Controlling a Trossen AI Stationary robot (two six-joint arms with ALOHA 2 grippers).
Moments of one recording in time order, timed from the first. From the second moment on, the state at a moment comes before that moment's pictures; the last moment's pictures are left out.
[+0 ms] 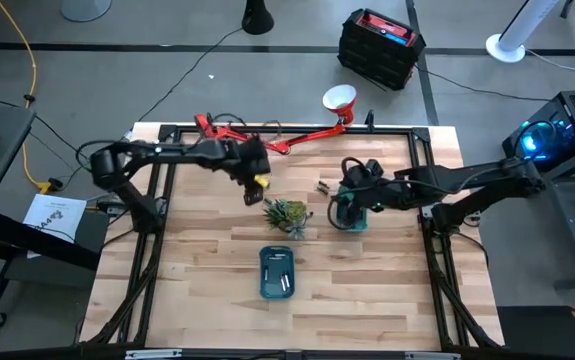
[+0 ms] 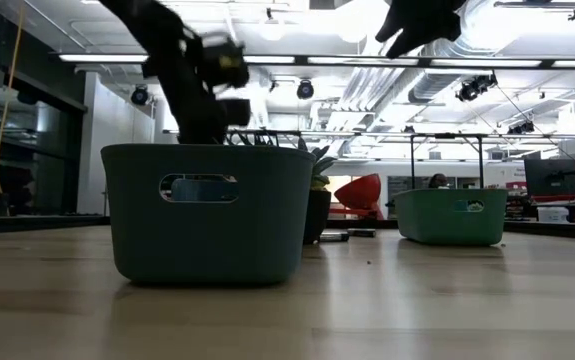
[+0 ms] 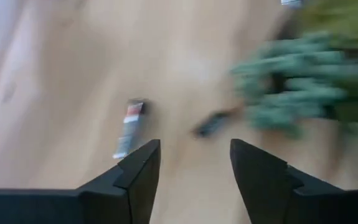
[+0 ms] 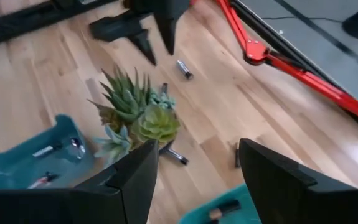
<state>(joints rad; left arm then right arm) 0.39 1.64 1.05 -0.57 0.13 0.07 0.15 1.27 1.21 -0.78 0.47 0.51</state>
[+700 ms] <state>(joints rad) 0.47 1.94 1.21 -0.70 0.13 0.38 0.09 1.27 1.21 -0.77 0.49 0.50</state>
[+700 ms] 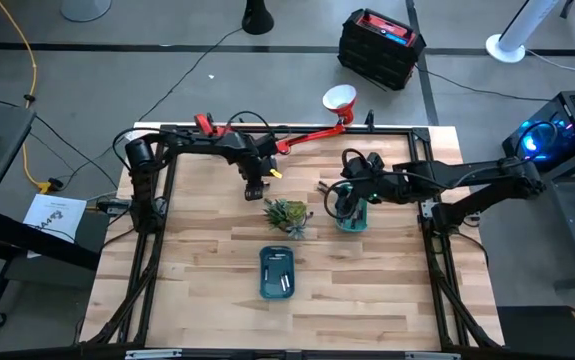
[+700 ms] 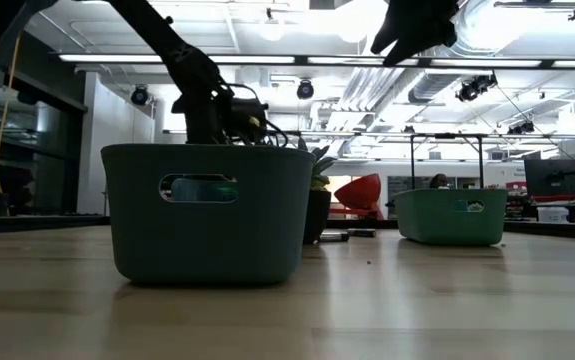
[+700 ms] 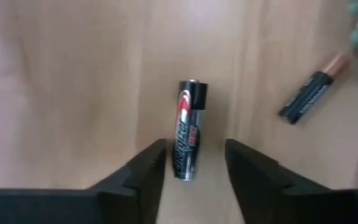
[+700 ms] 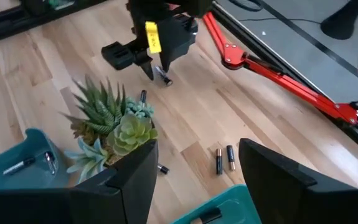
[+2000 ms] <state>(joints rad) -0.15 1.45 0.82 -0.16 0.31 0.08 0.09 1.27 1.21 -0.75 0.59 0.63</state>
